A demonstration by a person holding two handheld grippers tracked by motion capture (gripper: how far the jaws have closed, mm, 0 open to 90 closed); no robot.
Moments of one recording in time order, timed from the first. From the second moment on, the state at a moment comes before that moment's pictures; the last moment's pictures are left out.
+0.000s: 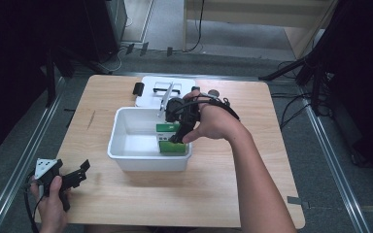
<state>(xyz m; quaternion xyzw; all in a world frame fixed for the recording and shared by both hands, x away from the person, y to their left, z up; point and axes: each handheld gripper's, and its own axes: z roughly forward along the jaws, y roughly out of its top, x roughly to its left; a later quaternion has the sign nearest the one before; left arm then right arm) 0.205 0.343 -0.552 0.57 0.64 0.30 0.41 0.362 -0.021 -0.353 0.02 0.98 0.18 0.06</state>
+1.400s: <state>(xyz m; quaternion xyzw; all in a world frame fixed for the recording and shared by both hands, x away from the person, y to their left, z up) 0.205 0.343 -0.552 0.57 0.64 0.30 0.41 0.359 -0.178 -0.344 0.24 0.89 0.35 0.14</state>
